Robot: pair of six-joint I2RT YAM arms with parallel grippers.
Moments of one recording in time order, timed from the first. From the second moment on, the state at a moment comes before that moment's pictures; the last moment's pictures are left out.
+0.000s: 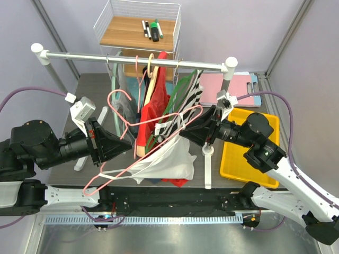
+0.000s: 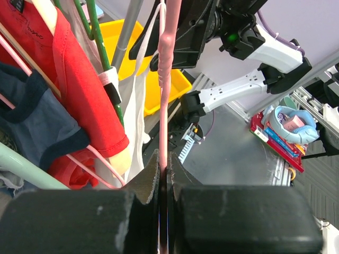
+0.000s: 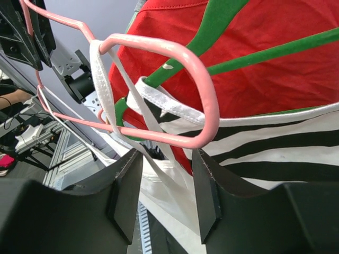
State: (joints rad) left arm -1.31 0.90 1.81 -1.10 -0.17 -0.48; right arm 0.75 0.83 0.96 0.05 -0.50 0.50
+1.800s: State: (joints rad) left arm -1.31 0.86 1.73 -0.97 -0.10 -0.48; right arm 0.75 0.58 1.08 -0.52 -0.03 0.58
